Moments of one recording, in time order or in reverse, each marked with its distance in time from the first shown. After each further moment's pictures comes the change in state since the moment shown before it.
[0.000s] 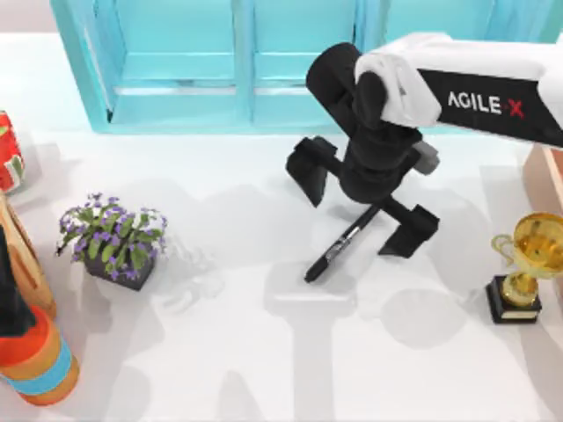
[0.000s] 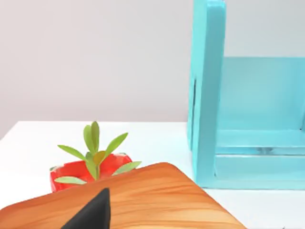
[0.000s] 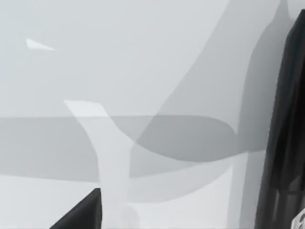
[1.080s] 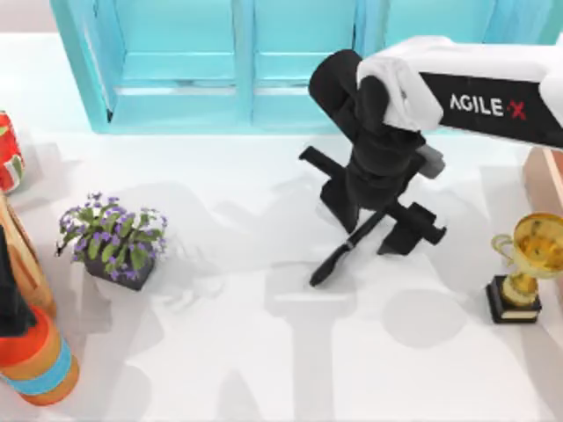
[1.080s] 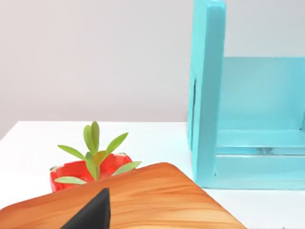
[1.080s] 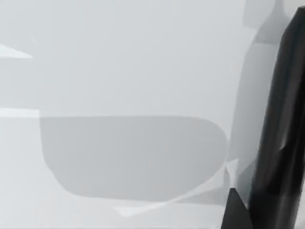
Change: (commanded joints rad) left arm 0.000 0.000 0.000 0.000 0.000 0.000; right arm 0.000 0.004 -0.005 0.007 0.000 0.000
